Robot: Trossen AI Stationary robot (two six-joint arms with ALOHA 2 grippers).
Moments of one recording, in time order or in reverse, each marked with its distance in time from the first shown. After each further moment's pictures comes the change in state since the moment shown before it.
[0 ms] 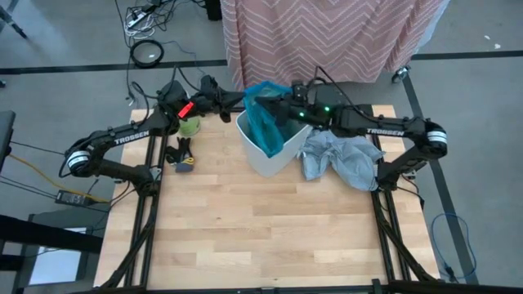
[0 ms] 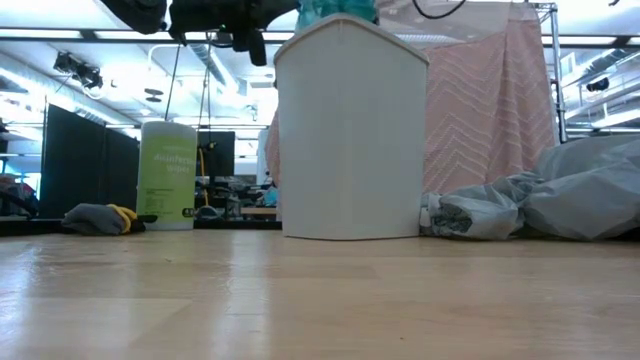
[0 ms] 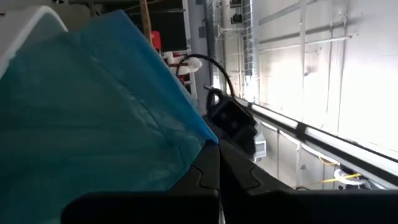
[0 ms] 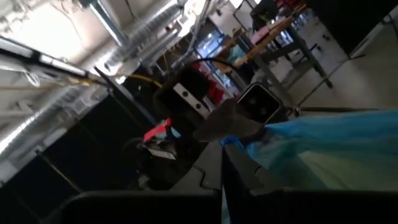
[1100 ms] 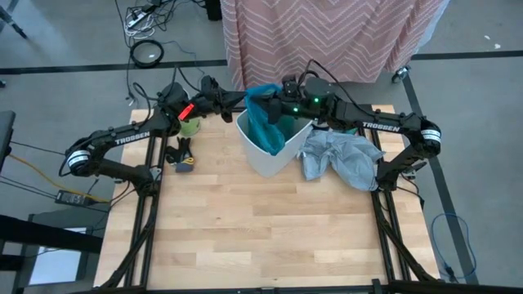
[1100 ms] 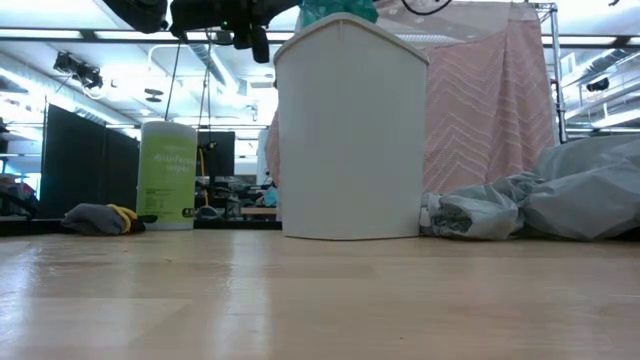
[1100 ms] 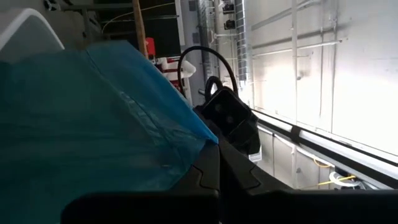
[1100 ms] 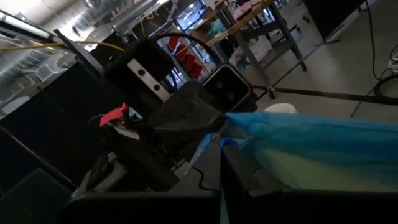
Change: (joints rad) left arm -0.028 0.006 0.000 0.031 -0.048 0.003; right arm -0.051 0.067 0.134 -0.219 -0.062 -0.079
